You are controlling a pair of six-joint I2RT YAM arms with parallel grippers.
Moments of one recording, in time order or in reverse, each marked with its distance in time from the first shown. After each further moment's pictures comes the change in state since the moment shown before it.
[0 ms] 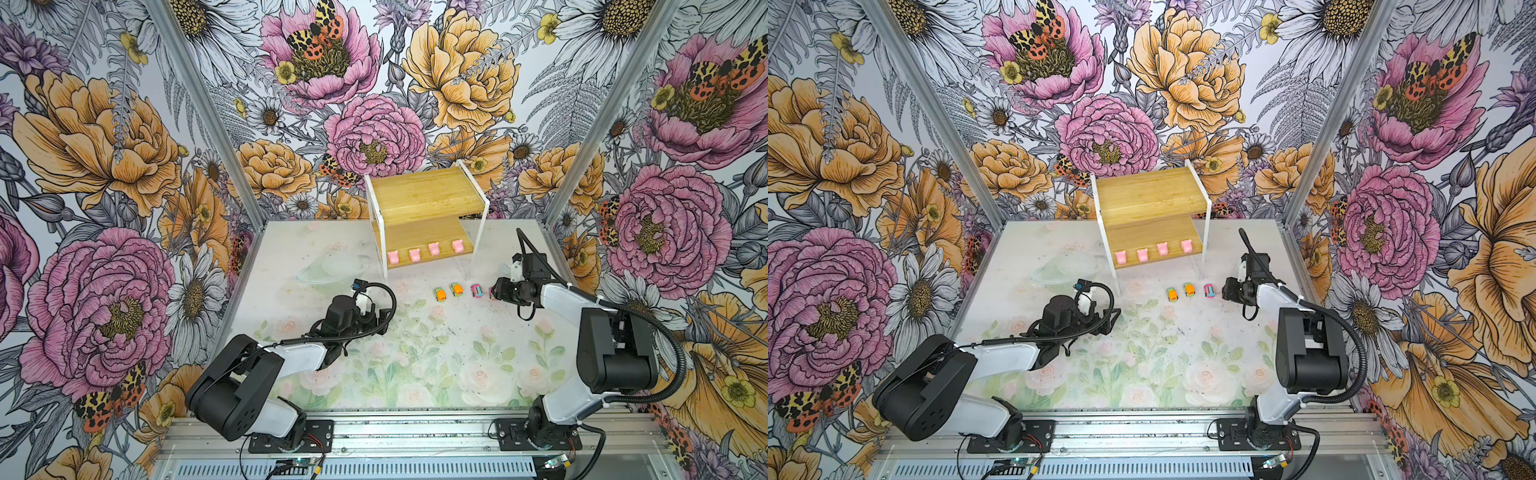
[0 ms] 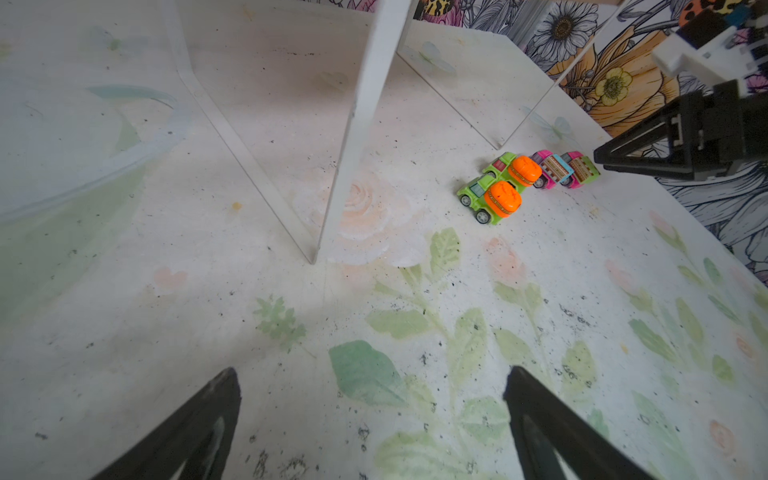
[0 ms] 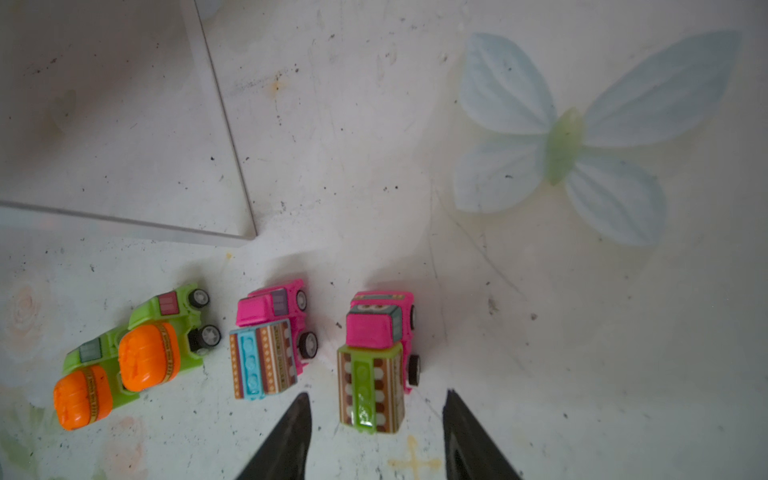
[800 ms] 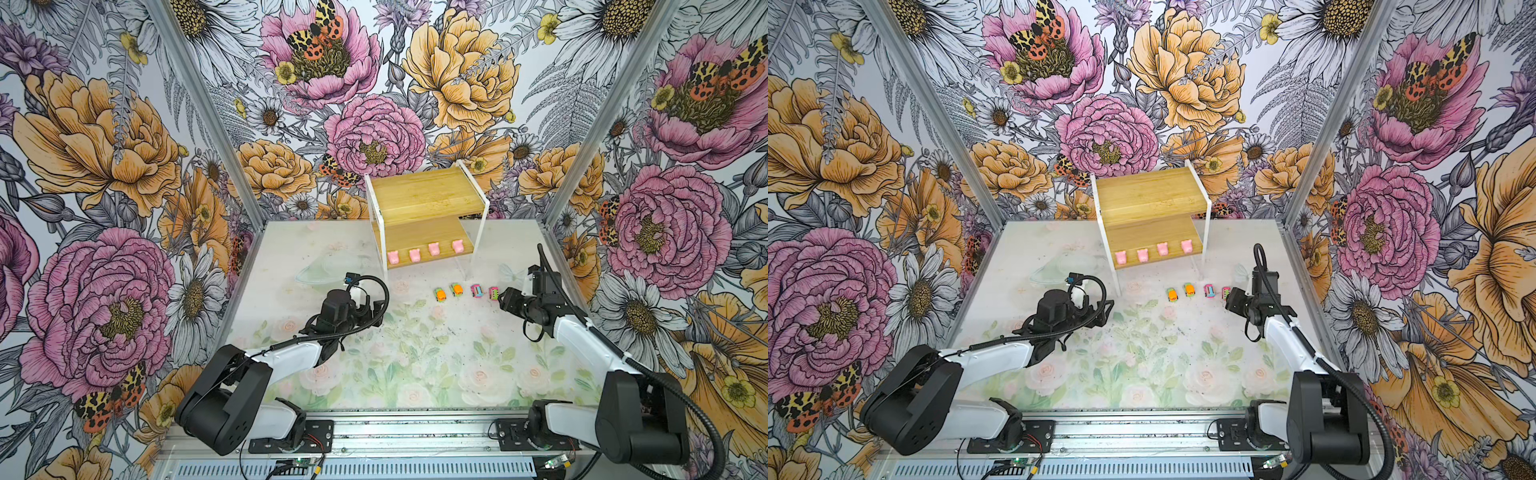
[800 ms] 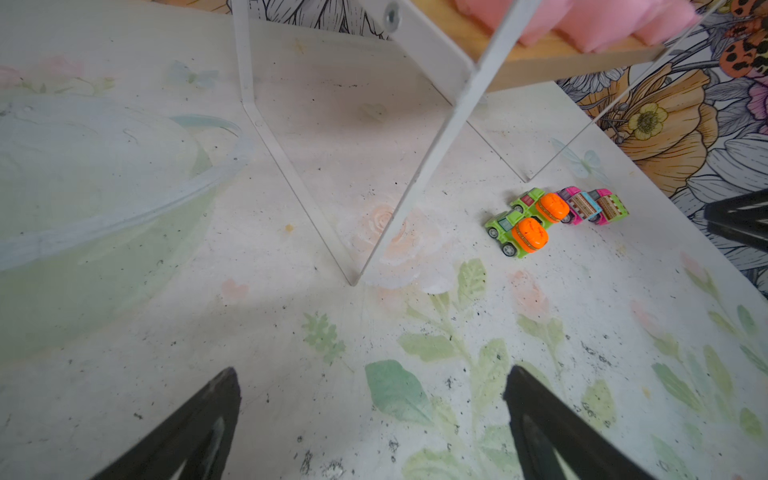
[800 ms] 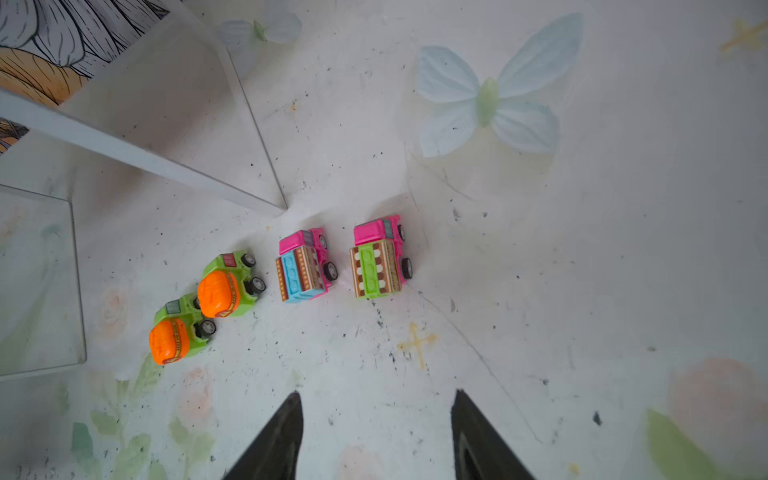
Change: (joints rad) left arm 0.034 -0.066 0.043 -0.113 -0.067 -0.023; right arm 0.005 -0.343 -0.223 -0.001 0.039 0.149
